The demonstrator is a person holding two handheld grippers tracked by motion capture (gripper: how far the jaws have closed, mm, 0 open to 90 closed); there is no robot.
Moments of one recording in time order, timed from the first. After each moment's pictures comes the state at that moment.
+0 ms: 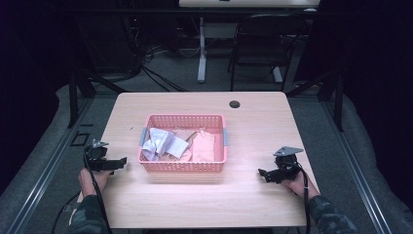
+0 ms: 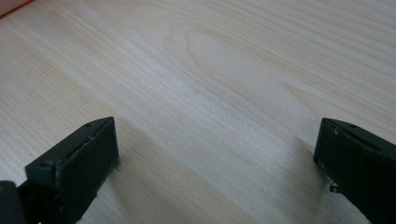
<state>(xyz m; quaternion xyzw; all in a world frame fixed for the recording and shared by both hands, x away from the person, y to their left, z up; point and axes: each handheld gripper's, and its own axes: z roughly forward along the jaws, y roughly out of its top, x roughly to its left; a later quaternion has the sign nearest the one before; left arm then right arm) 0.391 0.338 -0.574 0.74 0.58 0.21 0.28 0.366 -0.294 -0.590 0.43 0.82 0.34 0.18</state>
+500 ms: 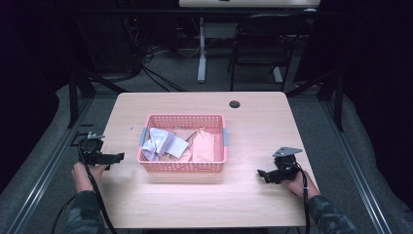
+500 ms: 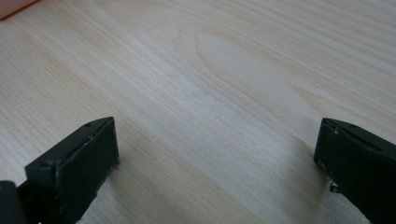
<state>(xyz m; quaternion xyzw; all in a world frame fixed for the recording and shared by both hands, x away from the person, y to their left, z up) 0.388 0.335 -0.529 0.74 0.58 0.19 0.29 0.365 -0.292 -0.589 0.42 0.82 0.34 0.17</state>
